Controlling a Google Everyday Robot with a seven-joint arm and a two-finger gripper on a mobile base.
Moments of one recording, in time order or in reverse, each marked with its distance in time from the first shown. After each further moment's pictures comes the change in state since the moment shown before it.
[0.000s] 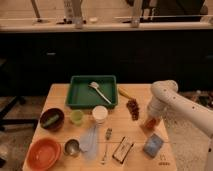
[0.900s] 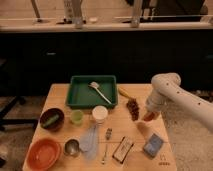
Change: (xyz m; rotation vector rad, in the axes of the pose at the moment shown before) arm 0.000 -0.037 -0.055 0.015 0.066 -0.106
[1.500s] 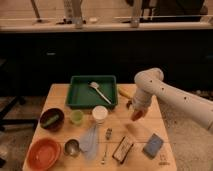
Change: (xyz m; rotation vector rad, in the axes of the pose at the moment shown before) arm 0.005 -0.076 -0.016 -0.045 -0.001 -0.136
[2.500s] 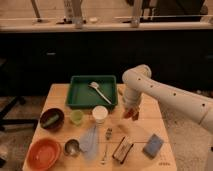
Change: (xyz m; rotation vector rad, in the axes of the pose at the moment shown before) arm 0.010 -0.044 -0.010 -0.014 0.002 -0.091
